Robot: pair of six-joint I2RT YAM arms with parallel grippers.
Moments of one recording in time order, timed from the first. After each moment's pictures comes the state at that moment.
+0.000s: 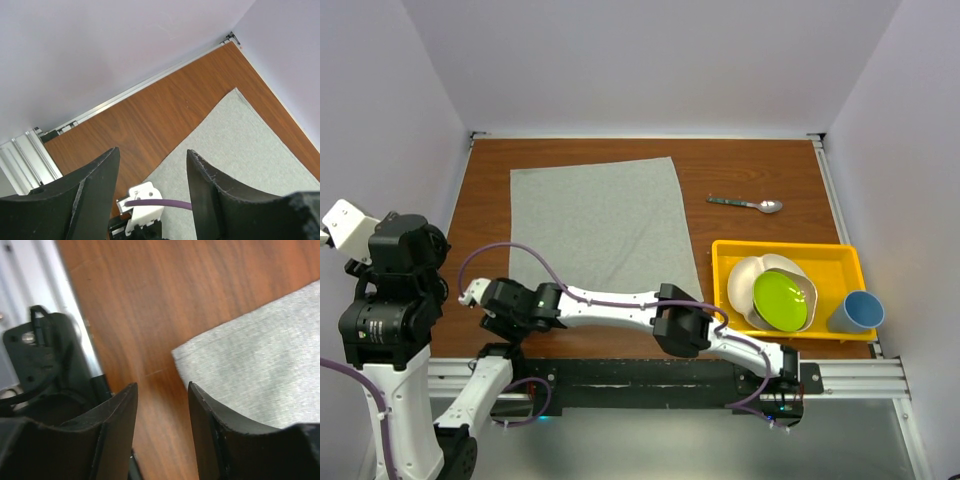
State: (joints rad) left arm -0.02 0.78 1.54 -1.32 -0.75 -0.72; right arm 1.40 2.55 2.35 -0.61 0.05 0.17
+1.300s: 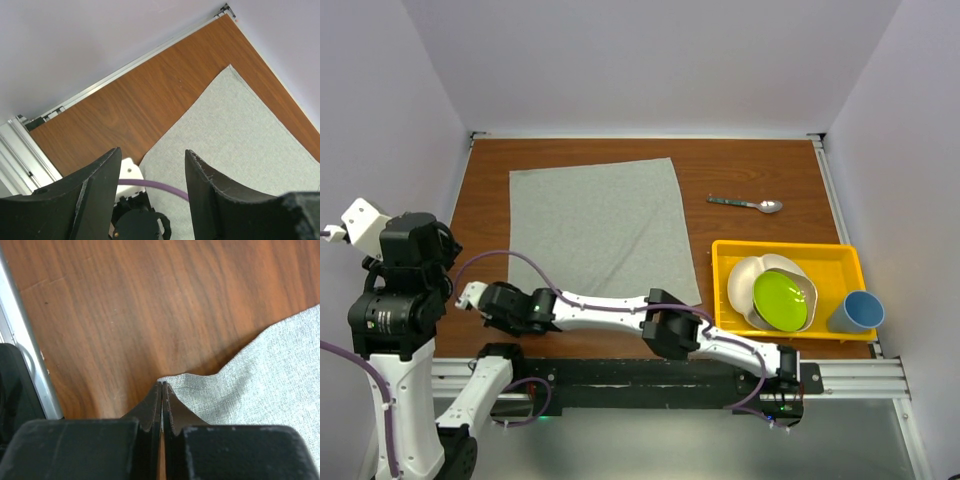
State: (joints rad) left arm -0.02 0.78 1.49 -1.32 -0.65 -0.74; right arm 1.40 2.69 2.47 -0.55 0.16 0.04
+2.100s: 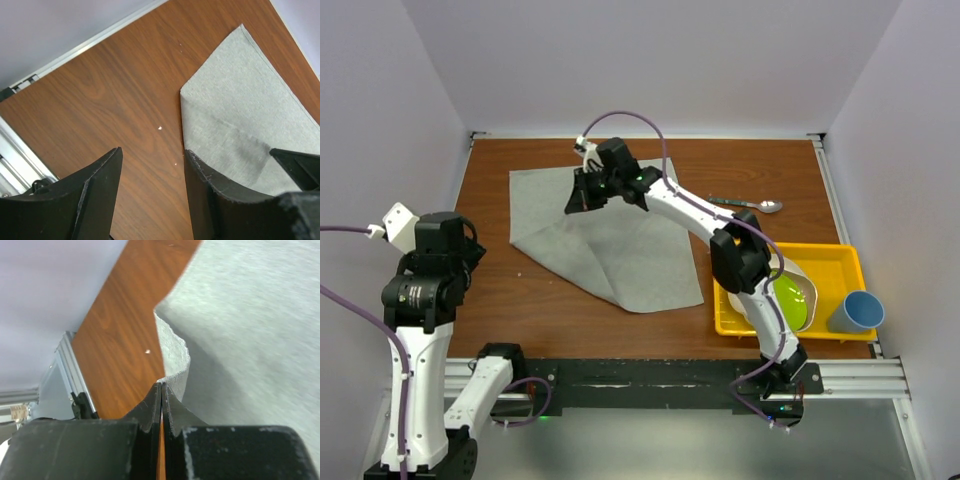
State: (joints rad) left arm -0.02 0.77 1.25 -1.23 -0.55 -0.83; right arm 0.78 2.29 2.06 -0.32 -0.49 0.49
